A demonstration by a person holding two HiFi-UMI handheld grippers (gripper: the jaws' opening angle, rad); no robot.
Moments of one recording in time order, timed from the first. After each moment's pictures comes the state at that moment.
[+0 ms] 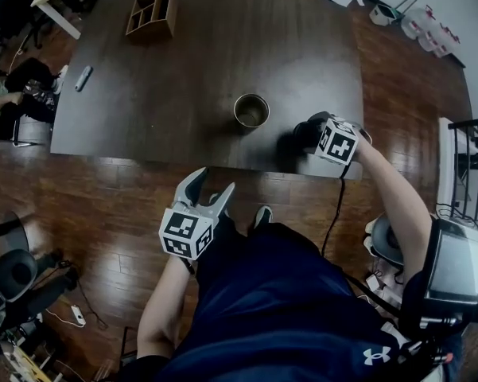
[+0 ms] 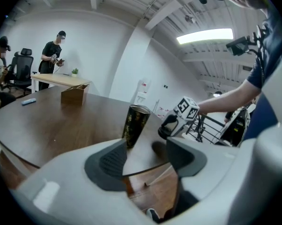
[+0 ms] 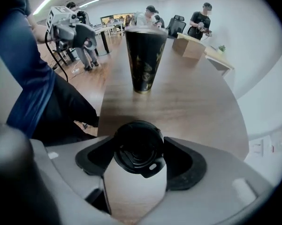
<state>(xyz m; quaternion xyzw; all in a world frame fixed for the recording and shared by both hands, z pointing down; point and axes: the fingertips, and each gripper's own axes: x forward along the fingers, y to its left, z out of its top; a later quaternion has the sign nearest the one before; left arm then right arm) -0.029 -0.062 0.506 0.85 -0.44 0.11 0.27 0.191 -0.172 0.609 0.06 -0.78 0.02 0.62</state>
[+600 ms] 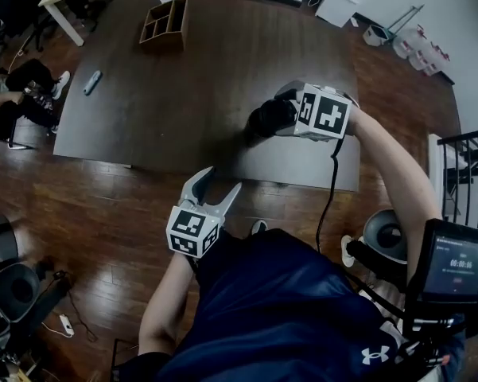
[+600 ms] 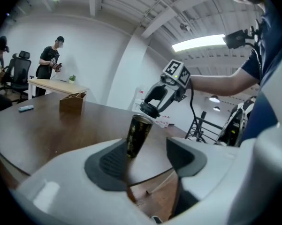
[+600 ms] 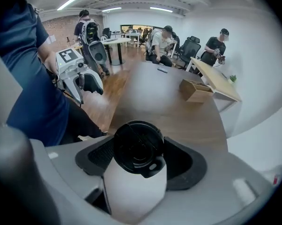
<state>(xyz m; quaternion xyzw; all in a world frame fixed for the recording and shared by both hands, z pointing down) -0.045 -0.071 0.490 0.87 -0.43 0.07 0.24 0.037 -0.203 0.468 0.00 -0.82 -0.05 0.57</state>
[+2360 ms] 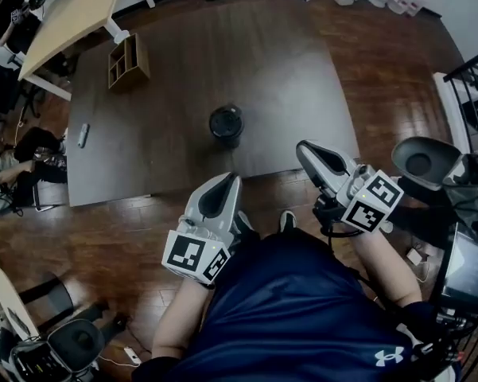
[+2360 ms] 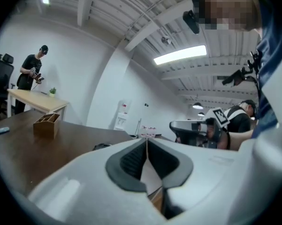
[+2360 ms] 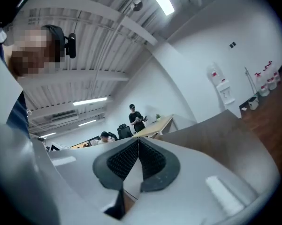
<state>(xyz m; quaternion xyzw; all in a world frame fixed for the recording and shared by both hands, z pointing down) 0.032 -0.074 0.352 0.91 -0.37 0.01 0.17 0.153 -0.098 0.334 0.41 -0.88 0.24 -0.08</state>
